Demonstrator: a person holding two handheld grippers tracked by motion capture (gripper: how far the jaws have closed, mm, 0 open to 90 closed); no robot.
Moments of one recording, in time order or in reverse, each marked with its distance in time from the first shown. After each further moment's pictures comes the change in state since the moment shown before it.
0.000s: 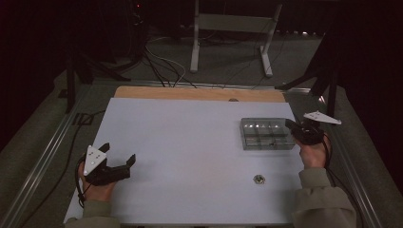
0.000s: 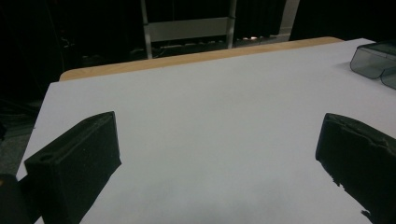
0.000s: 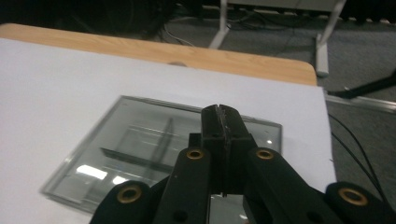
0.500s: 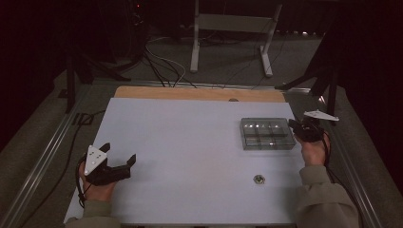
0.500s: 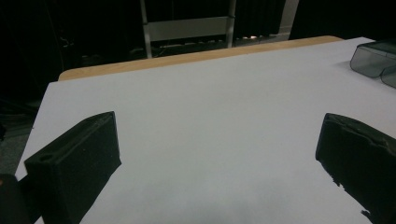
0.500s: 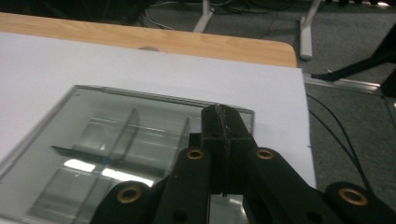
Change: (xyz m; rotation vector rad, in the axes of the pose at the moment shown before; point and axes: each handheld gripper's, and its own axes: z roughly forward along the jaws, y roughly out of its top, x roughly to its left) left arm -0.001 0.000 0.001 0.004 -0.001 0.004; right arm -0.023 -0.006 0.022 0.064 -0.073 0.029
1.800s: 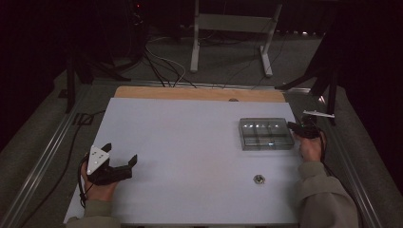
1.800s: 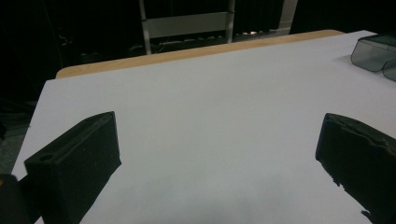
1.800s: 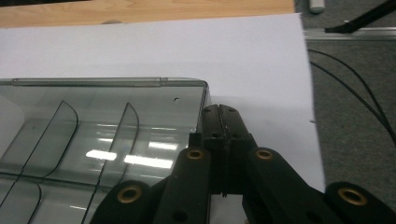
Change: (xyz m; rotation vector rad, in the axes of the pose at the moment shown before) left arm -0.002 -0.002 0.004 0.014 -0.001 0.013; right arm -0.036 -0.017 0.052 0.108 0.045 0.138
